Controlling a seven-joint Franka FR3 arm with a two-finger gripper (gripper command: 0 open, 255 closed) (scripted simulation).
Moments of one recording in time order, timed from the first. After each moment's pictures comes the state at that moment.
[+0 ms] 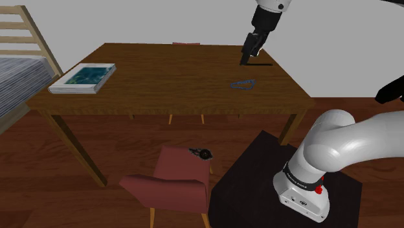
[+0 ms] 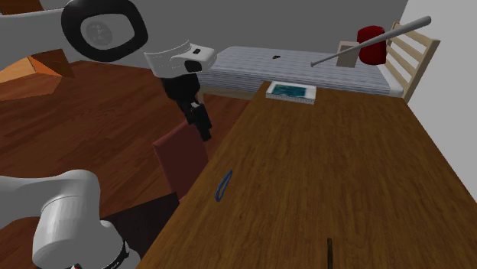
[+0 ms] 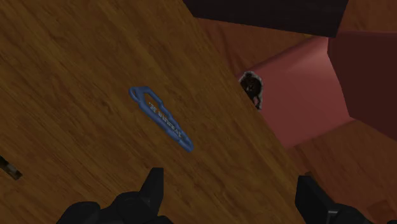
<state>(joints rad) -0.02 -0.82 -0.02 -2.30 -0.01 1.67 -0.14</state>
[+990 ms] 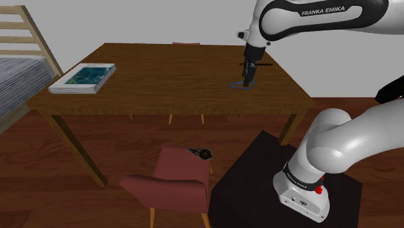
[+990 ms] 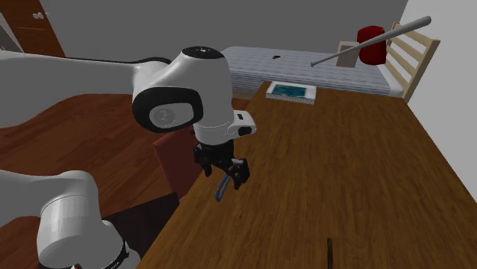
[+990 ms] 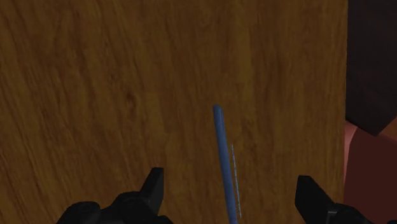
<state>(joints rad) 0.09 -0.66 -0.28 -2.47 -0.14 1.89 -0.70</state>
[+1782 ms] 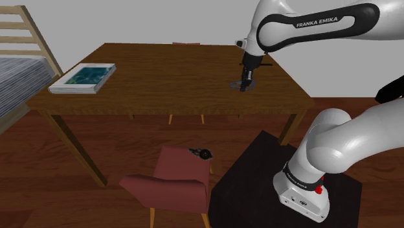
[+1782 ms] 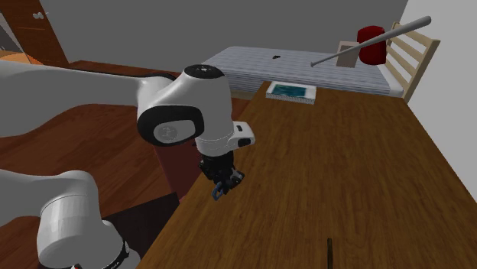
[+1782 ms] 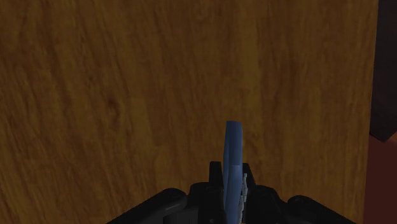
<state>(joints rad) 0.08 -0.66 -0.30 -2.55 -0.14 1.98 -0.71</state>
